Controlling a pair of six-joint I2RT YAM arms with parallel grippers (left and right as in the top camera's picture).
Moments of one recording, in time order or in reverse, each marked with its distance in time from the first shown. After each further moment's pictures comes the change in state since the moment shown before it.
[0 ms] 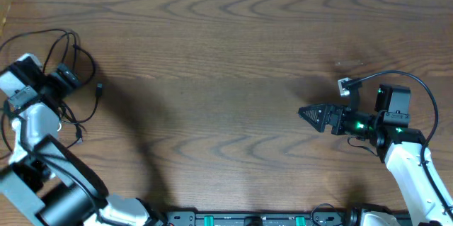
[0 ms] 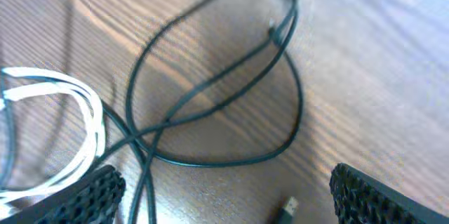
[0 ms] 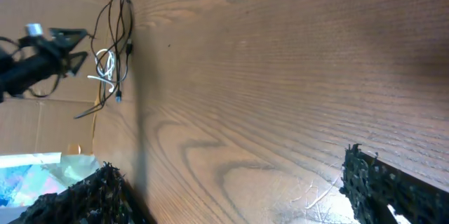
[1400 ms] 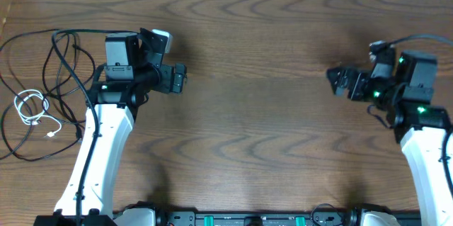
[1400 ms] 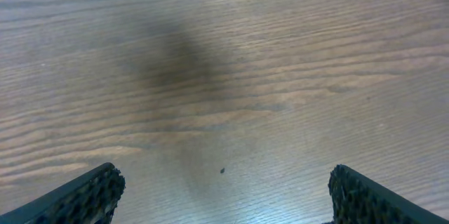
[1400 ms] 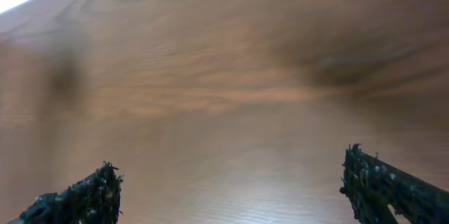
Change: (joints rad) left arm -0.720 -0.347 -0.002 -0.424 0.017 0.260; right arm 0.000 0.000 0.335 -0.137 0.539 -0.027
